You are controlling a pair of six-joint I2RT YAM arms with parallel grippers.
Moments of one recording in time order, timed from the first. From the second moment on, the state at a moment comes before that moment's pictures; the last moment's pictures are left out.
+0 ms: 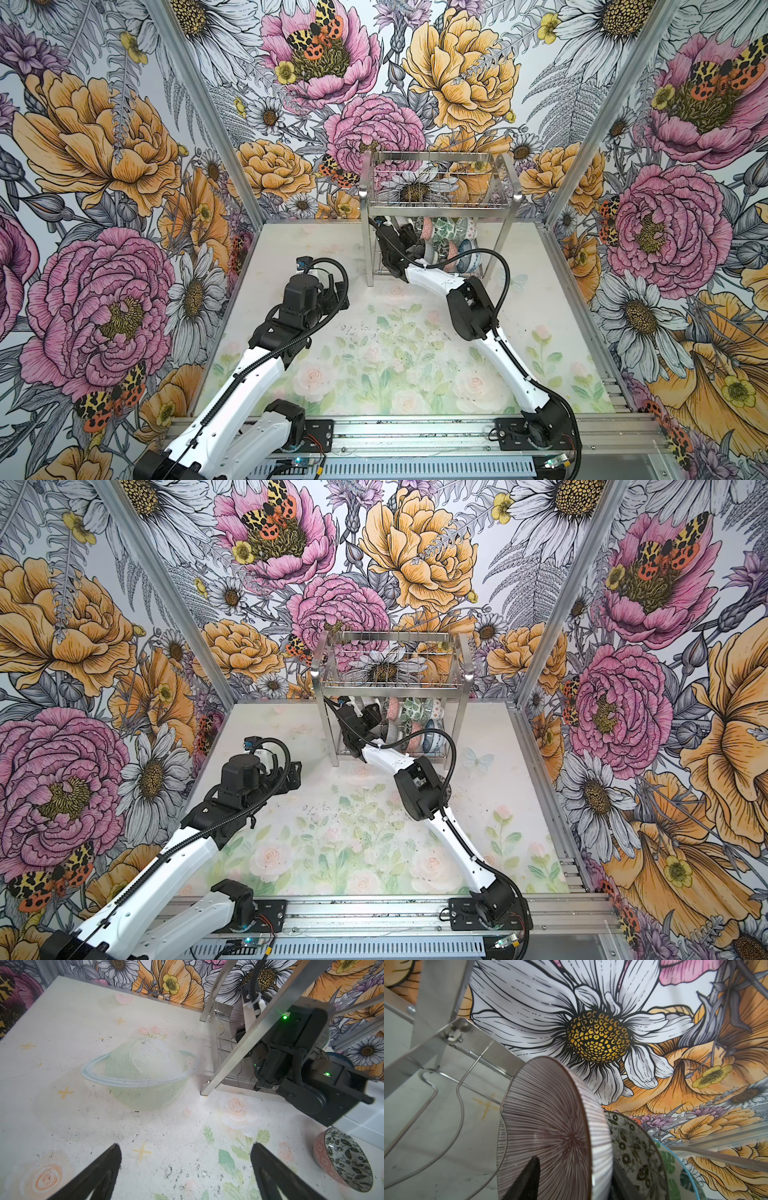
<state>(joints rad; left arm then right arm) -0.34 0.90 0.73 -0.37 -0.17 -0.41 0.65 2.71 2.32 0.01 0.89 -0.52</state>
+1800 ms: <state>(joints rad) -0.74 1.04 0.77 -0.36 -0.28 -0.46 0.62 1.13 0.92 -0.14 0.46 -0.08</state>
